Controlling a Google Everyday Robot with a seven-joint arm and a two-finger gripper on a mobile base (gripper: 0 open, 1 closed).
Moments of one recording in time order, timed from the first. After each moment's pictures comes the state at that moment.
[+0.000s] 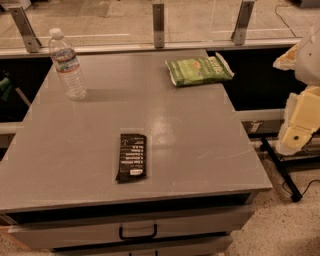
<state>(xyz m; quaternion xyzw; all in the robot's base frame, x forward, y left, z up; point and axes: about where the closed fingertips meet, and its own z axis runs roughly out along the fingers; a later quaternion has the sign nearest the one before) 0.438 -0.217 0.976 -0.60 0.78 -0.03 0.16</state>
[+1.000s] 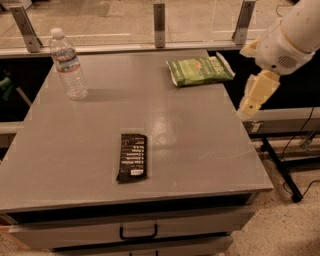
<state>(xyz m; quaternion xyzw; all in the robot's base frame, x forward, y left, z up) 0.561 -0.201 0.939 -0.62 0.75 0.00 0.25</state>
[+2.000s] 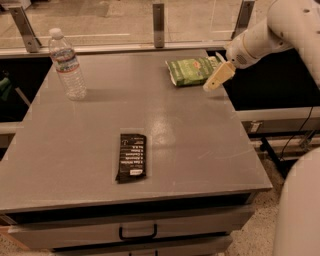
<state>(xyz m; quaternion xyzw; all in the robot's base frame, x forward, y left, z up) 0.759 -0.193 0.870 -0.51 0.77 0.04 0.37</state>
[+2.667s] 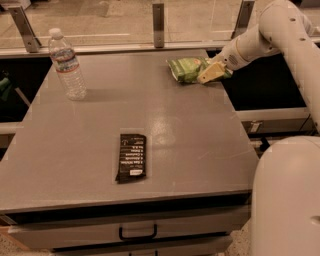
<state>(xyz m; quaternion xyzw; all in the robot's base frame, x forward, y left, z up) 0.793 -0.183 0.845 -0.46 0.80 0.10 0.37</state>
